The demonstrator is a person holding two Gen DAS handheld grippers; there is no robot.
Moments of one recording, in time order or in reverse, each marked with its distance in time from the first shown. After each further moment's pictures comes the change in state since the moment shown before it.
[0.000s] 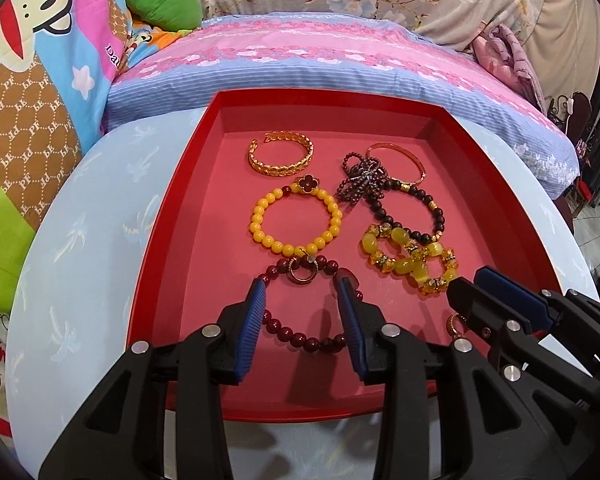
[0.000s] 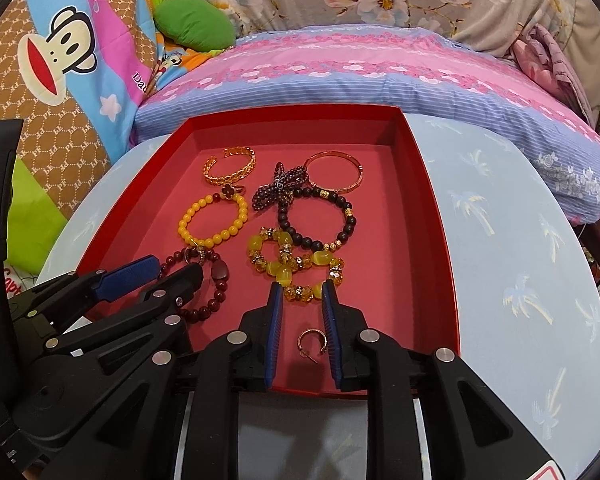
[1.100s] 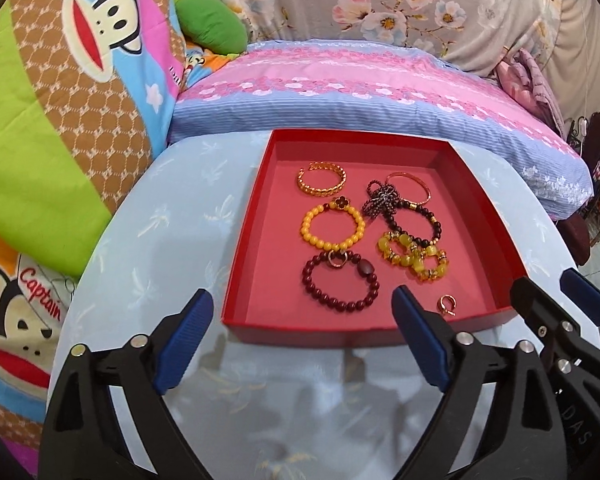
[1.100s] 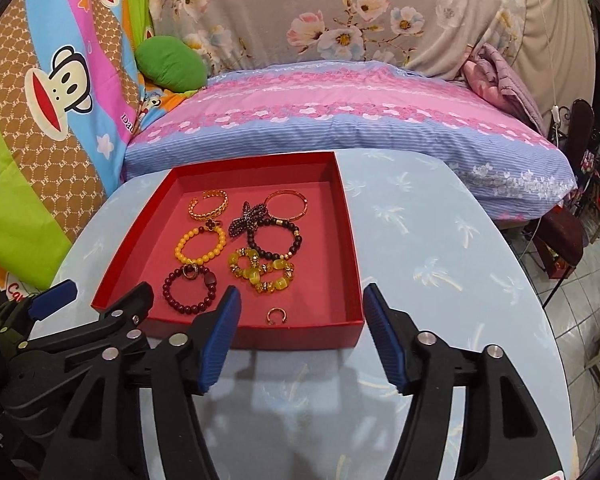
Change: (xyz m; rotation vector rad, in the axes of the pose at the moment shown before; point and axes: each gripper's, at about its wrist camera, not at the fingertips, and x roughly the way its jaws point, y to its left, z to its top) left arm -0.083 0.004 -0.021 -0.066 -0.079 0.124; right arm -0.090 -0.009 -0.022 0.063 -0.121 -0.113
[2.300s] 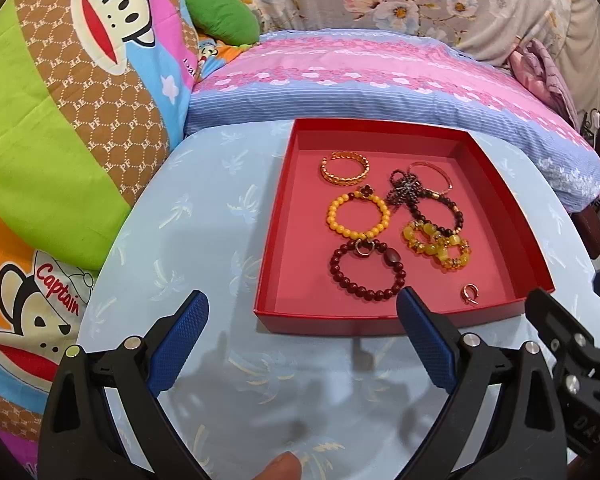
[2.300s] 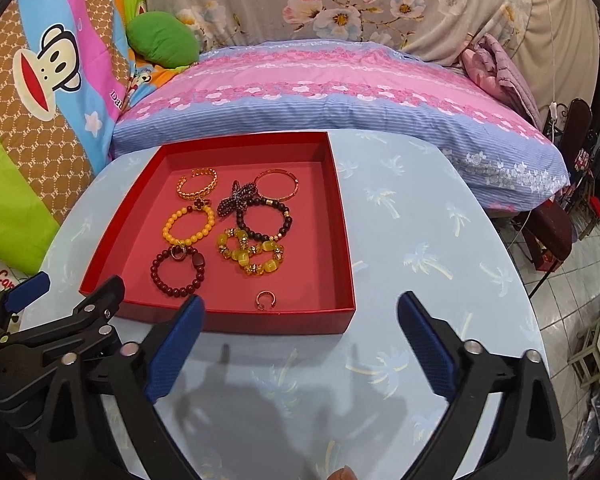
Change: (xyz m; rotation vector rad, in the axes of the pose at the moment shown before) left arm 0.002 0.010 0.001 0.009 0.044 0.058; right arm 0.005 0.003 0.004 -0.025 0.089 -0.049
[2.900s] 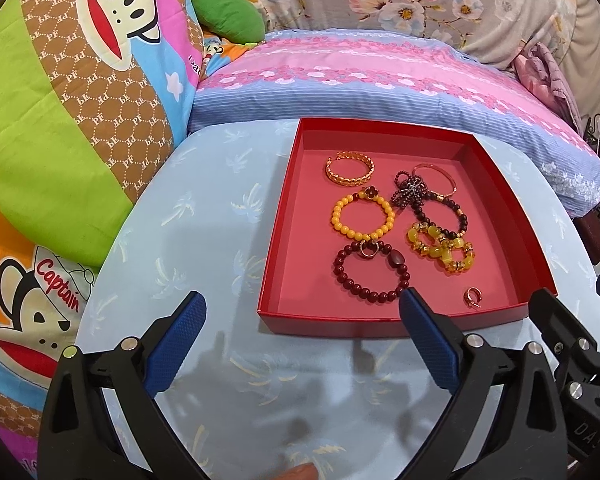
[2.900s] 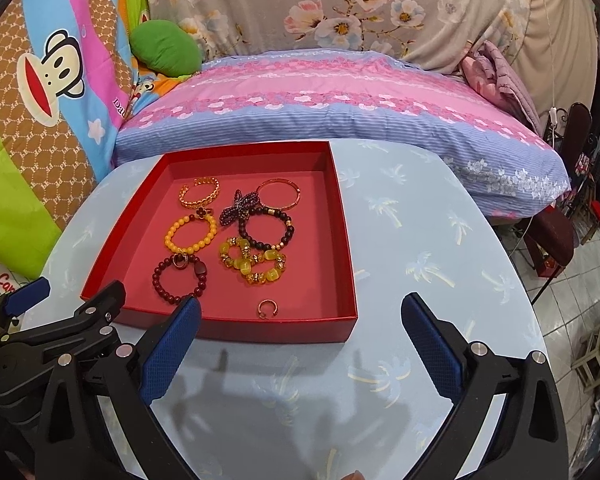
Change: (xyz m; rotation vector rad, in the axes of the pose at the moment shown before) left arm 0.002 0.002 0.000 -0.013 0.002 0.003; right arm -0.001 0.001 0.000 0.000 -0.040 0.004
